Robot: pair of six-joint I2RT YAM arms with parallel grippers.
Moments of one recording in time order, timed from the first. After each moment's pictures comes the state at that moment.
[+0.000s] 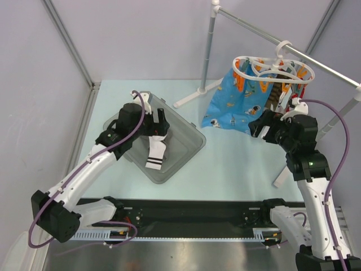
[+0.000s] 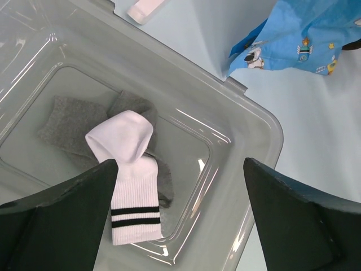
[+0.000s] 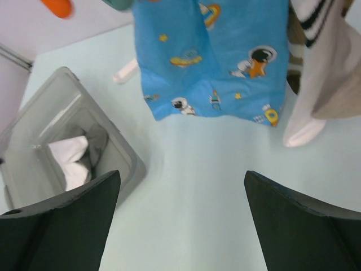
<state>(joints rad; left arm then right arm) -0.51 1.15 1.04 -0.40 -0.06 -0.32 0.09 0.78 1.07 -0.64 -0.13 0.37</state>
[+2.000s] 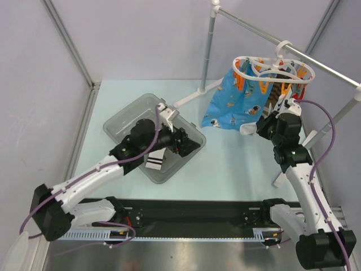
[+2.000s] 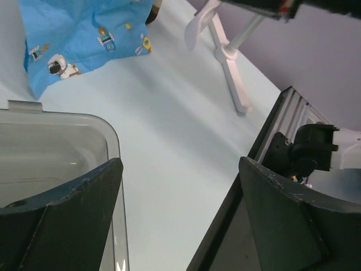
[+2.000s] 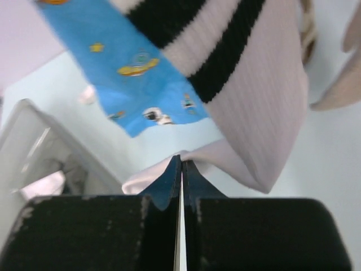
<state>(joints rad) -0.75 1.08 0.85 0.02 0.31 -0.38 0.09 0.91 0.82 -0.30 0.07 0.51</state>
